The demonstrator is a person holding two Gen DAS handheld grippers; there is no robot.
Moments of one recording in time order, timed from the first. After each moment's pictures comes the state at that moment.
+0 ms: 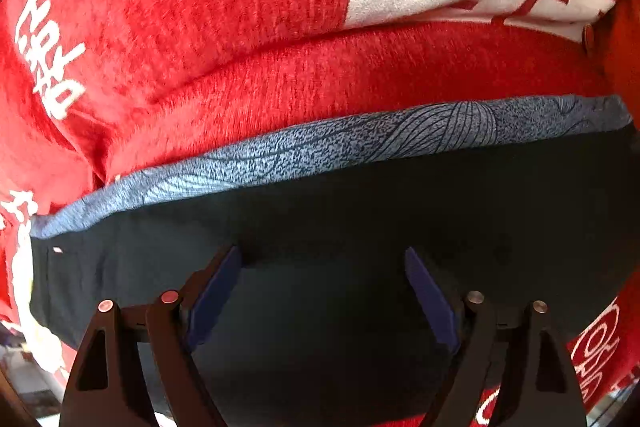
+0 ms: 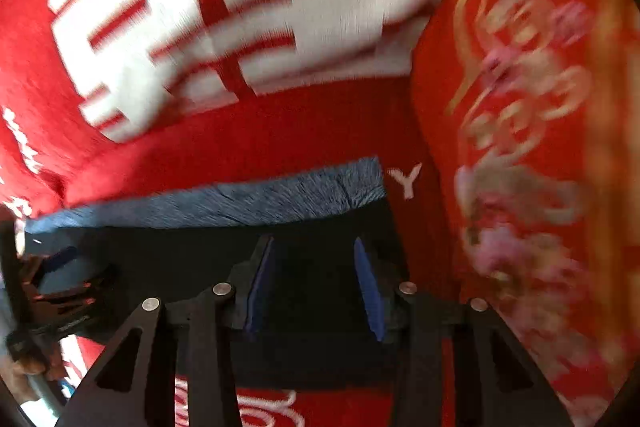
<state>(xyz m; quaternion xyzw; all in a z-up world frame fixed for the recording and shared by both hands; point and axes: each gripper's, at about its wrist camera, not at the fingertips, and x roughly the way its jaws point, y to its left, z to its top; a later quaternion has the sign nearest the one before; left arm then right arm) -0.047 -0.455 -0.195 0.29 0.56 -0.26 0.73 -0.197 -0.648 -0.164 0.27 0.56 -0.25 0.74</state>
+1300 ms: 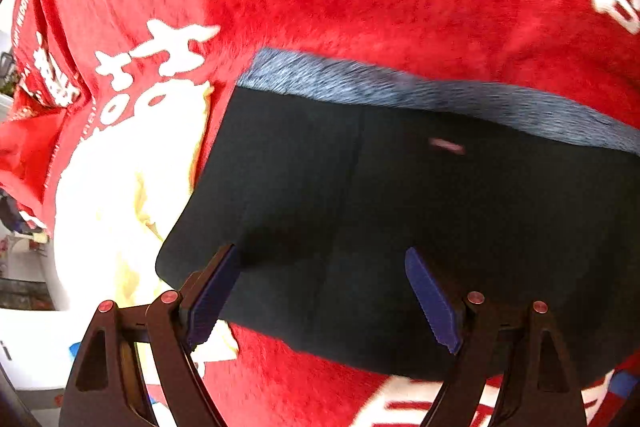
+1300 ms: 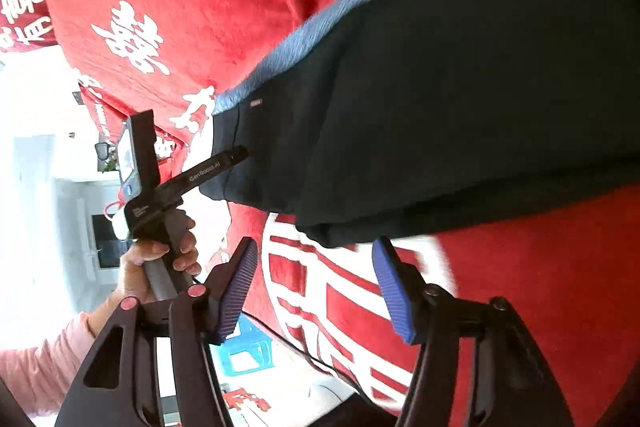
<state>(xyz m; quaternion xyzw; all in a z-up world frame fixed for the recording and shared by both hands) 0.181 -0.084 -0.209 0.23 0.59 -0.08 0.77 -0.072 -0.291 -0.202 0.51 0.51 0.06 0.69</state>
